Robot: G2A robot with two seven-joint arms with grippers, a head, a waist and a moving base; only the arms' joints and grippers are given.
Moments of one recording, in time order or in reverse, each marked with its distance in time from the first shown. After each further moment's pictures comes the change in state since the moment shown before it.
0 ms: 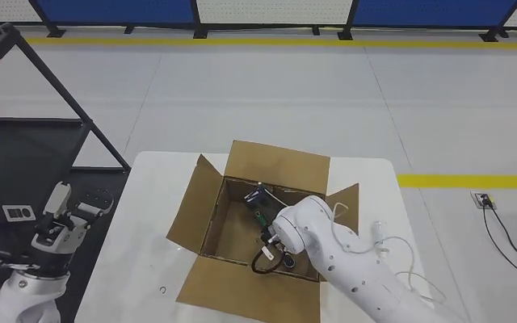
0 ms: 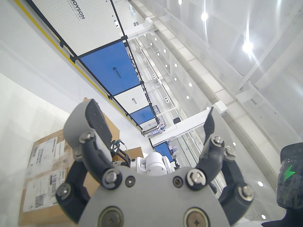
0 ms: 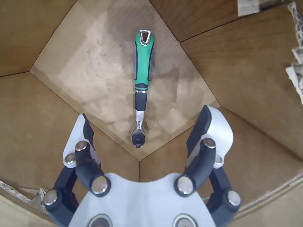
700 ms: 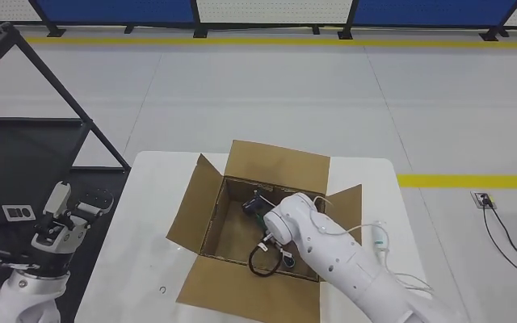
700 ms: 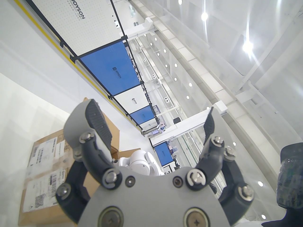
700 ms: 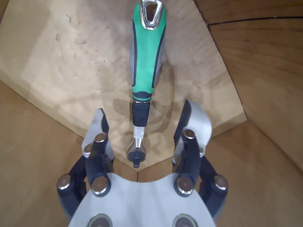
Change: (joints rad) left arm 0.000 0.000 0.000 0.000 0.000 0.000 0.000; right arm 0.117 -0.122 -0.123 0.406 0.119 -0.081 -0.069
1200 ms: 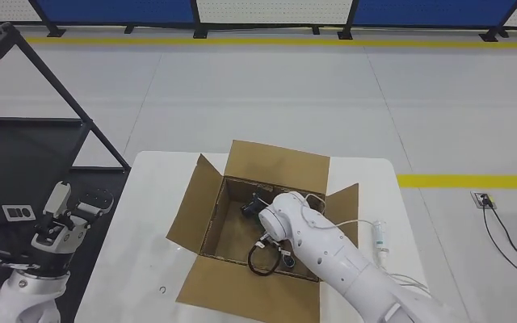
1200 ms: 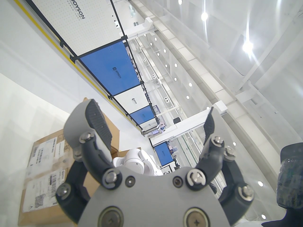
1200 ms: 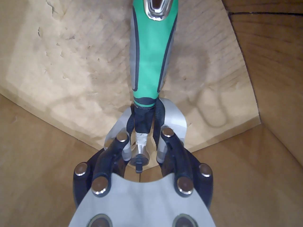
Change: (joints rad) left arm 0.000 0.000 0.000 0.000 0.000 0.000 0.000; right arm 0.044 -0.071 -0.032 0.162 0.037 -0.025 -0.003
